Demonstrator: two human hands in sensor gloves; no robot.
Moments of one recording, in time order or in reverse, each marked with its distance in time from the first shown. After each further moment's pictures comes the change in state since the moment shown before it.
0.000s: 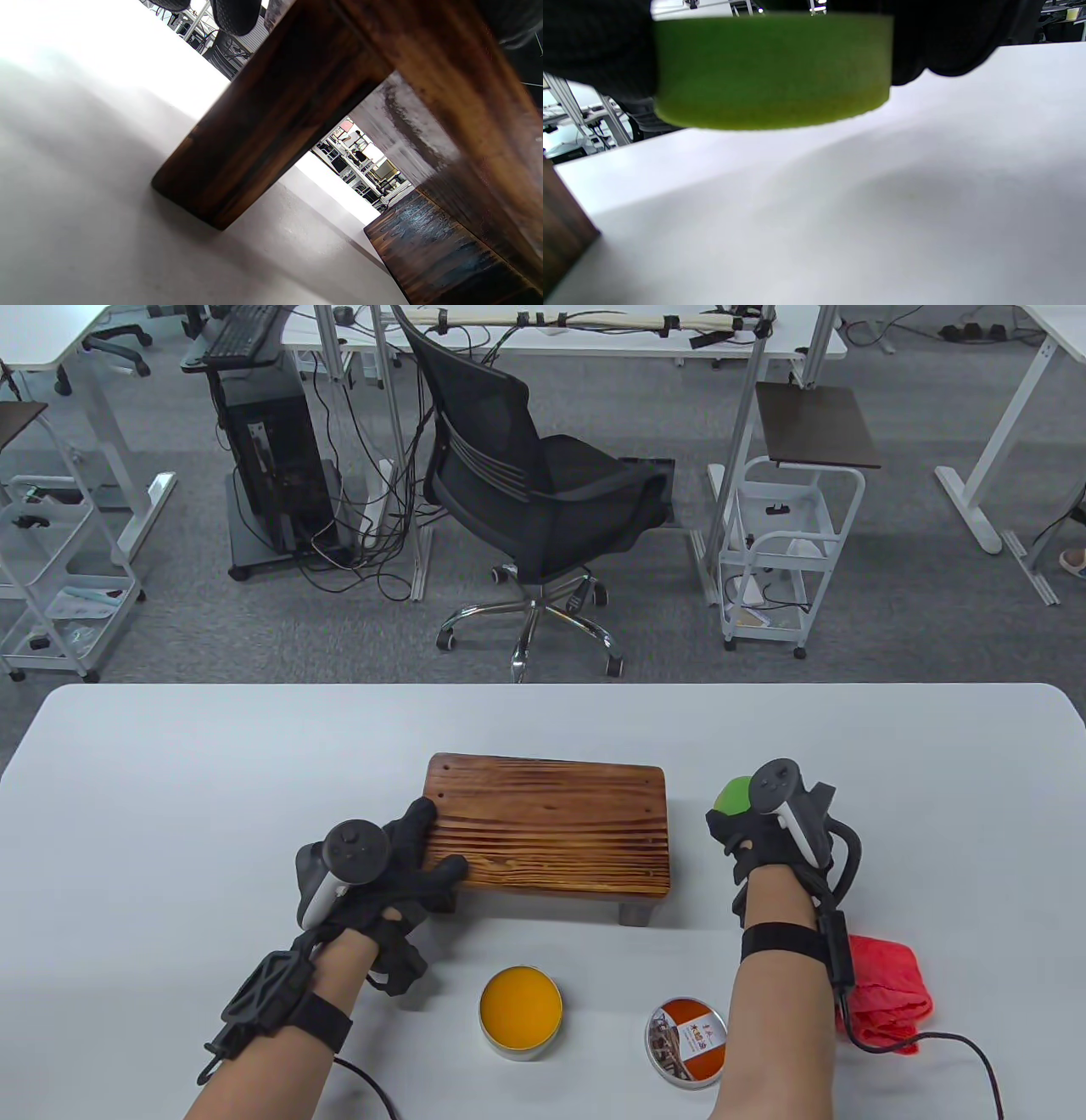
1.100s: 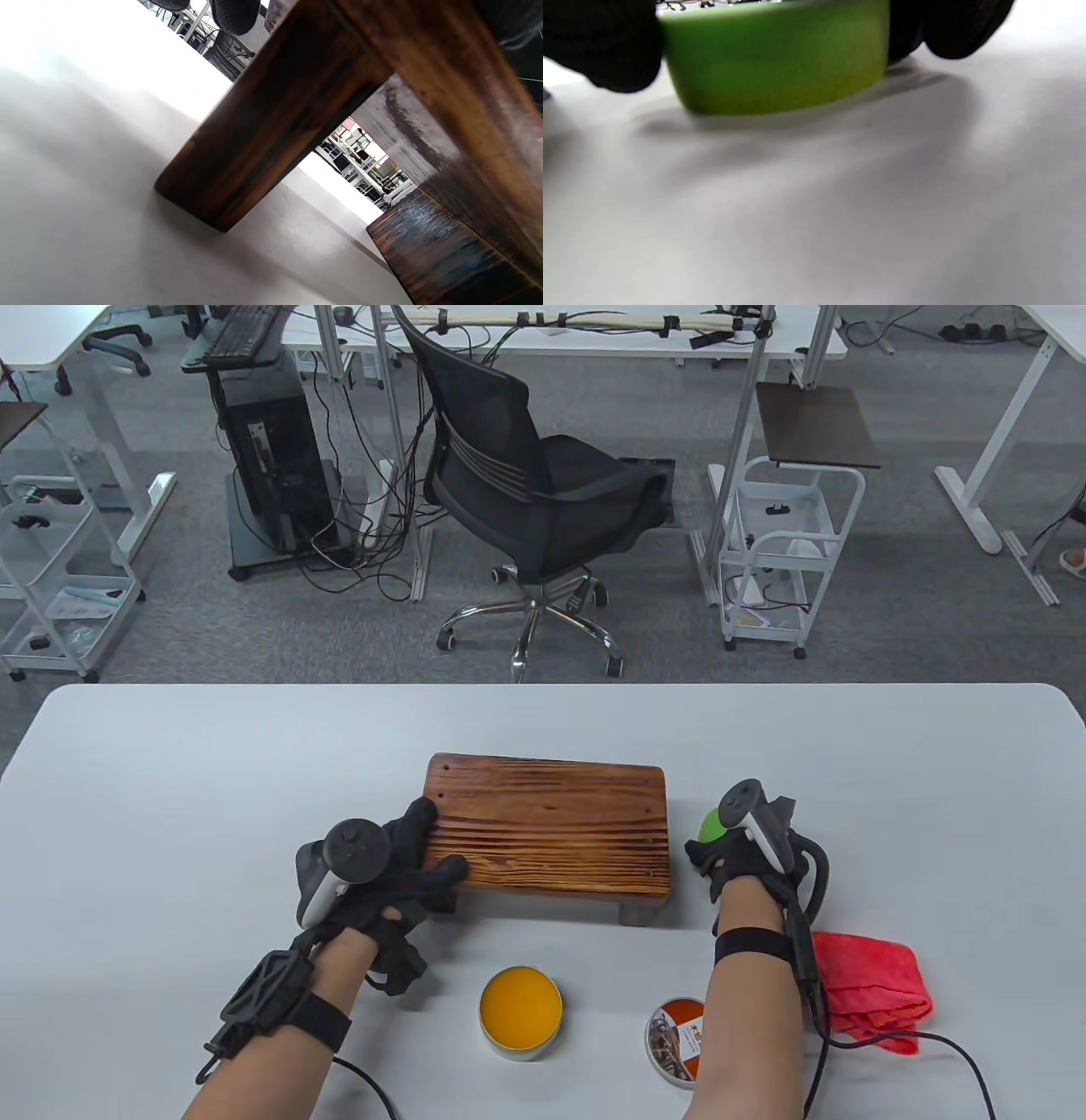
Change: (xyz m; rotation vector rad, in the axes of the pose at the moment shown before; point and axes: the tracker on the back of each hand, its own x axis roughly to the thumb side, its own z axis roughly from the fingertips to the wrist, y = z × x) left_hand 0.001 0.000 -0.001 -0.003 0.005 -0.013; right_hand 0.007 0.047 -0.005 0.196 0.061 0.085
